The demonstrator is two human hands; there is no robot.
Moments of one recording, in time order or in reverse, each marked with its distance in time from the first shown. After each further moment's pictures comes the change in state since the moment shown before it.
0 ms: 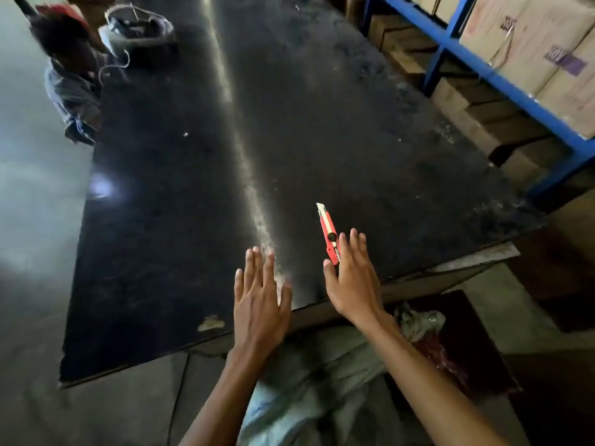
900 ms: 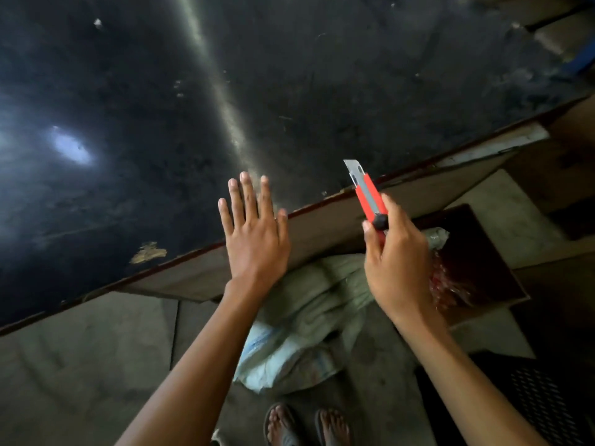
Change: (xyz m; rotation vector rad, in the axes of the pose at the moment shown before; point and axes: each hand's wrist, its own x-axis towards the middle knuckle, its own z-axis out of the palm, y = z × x) left_hand -0.002 -0.003 0.119 0.241 0.008 0.055; right_hand -0.085 0.116 0.041 0.128 0.363 0.064
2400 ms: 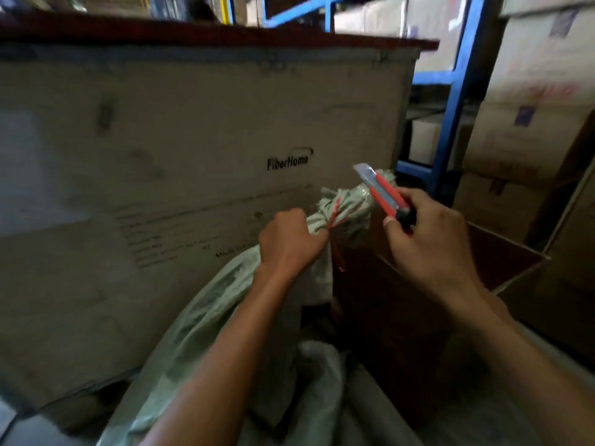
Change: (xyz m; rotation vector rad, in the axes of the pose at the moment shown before) left_hand -0.089 0.120 0.340 -0.241 0.250 0.316; right_hand -0.130 0.353 0.108 0.016 0.399 -0.167
